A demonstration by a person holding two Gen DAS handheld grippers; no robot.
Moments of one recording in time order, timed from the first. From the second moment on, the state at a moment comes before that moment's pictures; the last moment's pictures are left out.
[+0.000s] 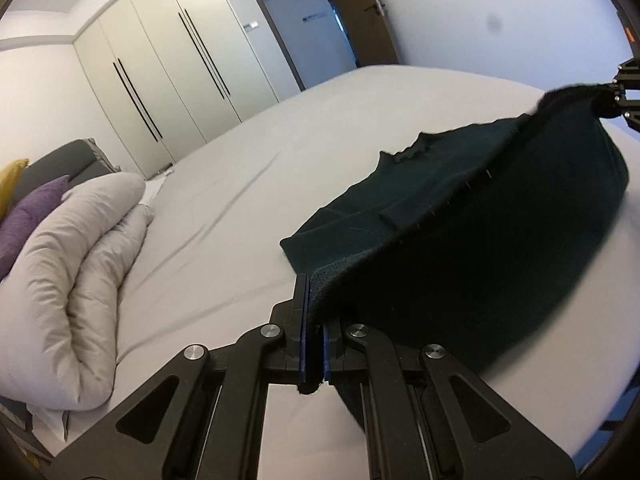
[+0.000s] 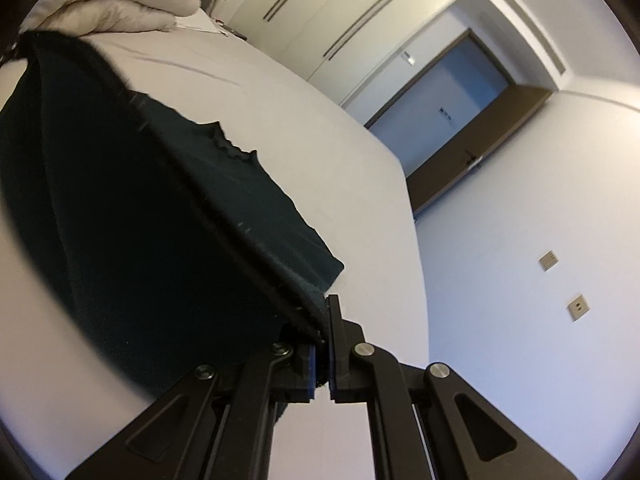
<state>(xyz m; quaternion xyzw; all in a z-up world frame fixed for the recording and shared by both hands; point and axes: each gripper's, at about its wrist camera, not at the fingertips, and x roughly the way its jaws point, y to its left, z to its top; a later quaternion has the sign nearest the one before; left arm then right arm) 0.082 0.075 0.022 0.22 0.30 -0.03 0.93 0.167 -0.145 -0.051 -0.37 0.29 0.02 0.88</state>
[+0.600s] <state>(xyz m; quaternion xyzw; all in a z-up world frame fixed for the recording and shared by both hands) 0.268 0.078 -0.032 0.23 0.35 -0.02 0.91 0.308 -0.143 -0.090 -0.32 0.35 0.02 0.88</state>
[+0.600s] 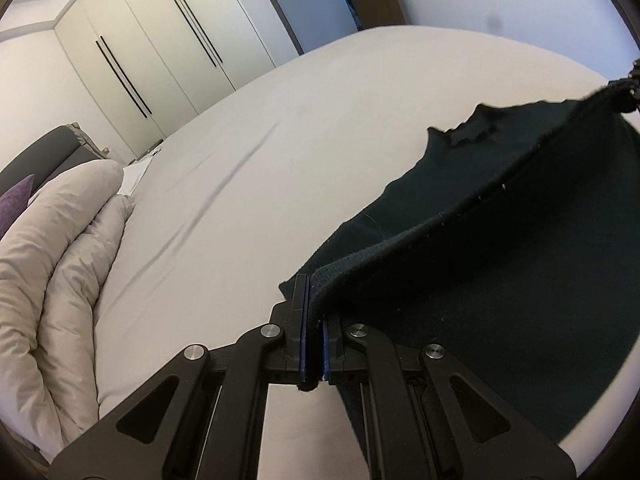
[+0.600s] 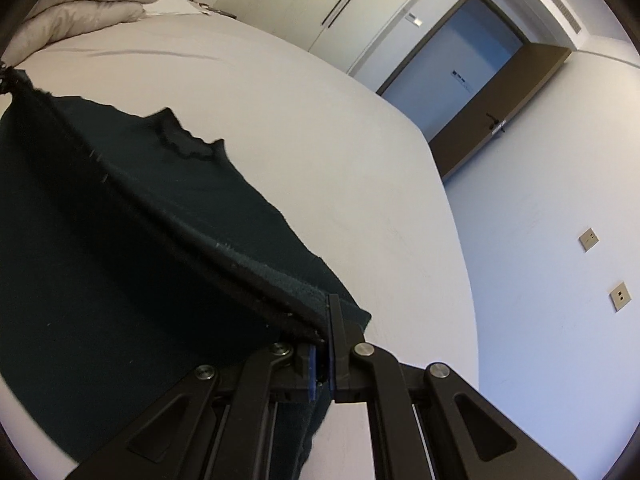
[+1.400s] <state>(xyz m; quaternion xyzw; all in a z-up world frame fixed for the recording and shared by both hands) 0.380 0.086 -0.093 0.18 0.41 0.00 0.90 0.398 -0.196 -0.125 -0.13 0.44 -0.02 0.89</state>
